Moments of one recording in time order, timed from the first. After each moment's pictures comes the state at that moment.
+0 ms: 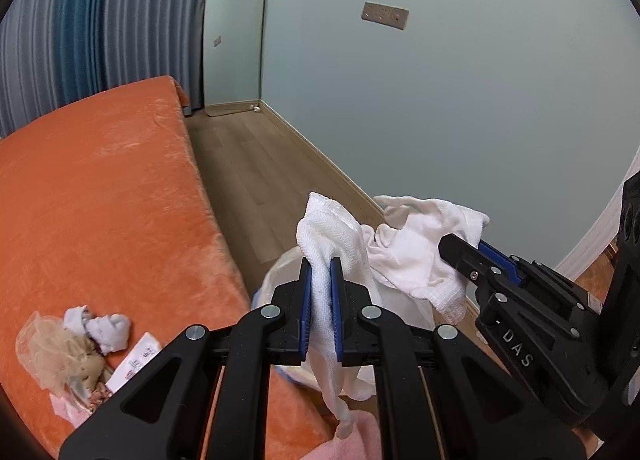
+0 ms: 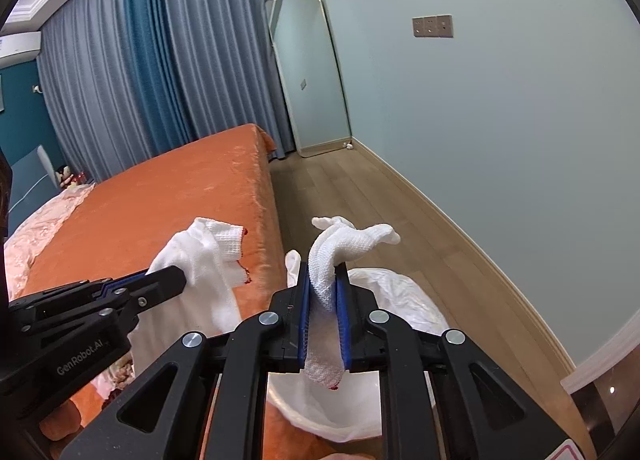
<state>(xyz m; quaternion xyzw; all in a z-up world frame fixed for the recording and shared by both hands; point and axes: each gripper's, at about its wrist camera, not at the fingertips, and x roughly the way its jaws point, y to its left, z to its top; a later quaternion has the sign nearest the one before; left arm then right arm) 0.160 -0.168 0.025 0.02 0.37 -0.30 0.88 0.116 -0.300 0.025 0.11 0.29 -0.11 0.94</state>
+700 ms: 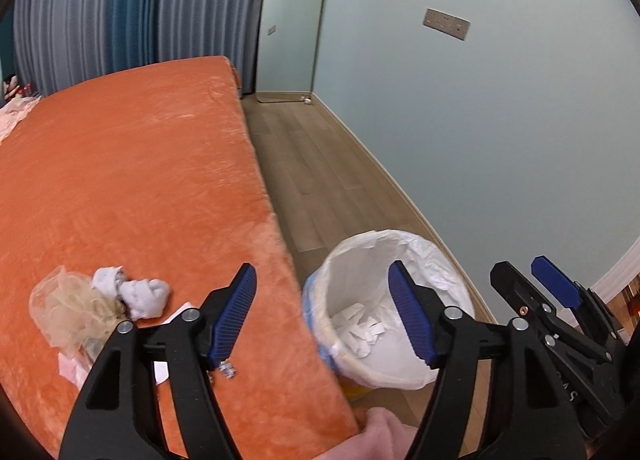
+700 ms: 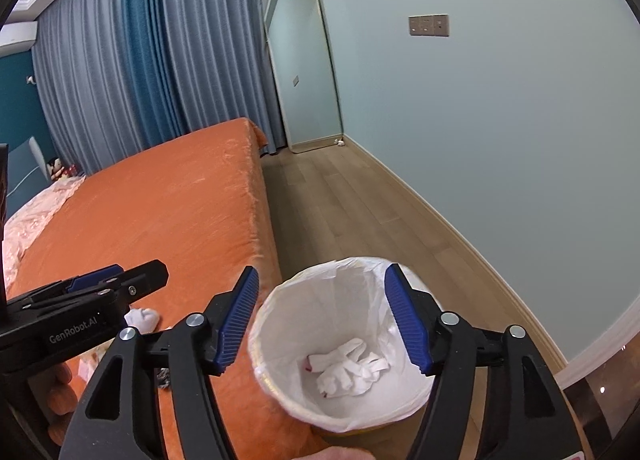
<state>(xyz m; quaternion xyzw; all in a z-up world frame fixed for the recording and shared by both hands) 0.163 -0.106 0.010 -0.02 0.38 -0.21 0.90 0.107 -0.269 0.009 0.09 0.30 -0.11 0.94</state>
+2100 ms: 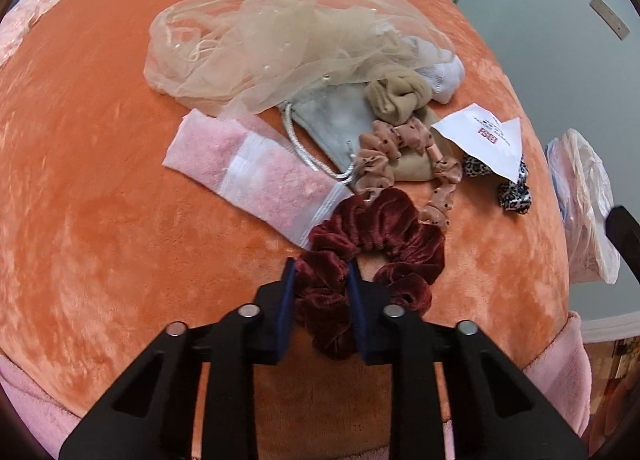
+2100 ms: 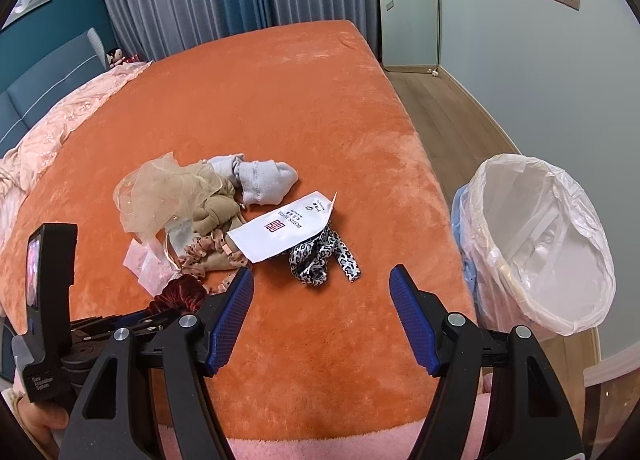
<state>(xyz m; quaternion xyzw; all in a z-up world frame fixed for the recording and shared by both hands) 0.145 0.122 -0.181 -0.08 0.58 -0.04 0.81 0.134 -0.072 -0.105 0.03 0.44 0.02 0.90</state>
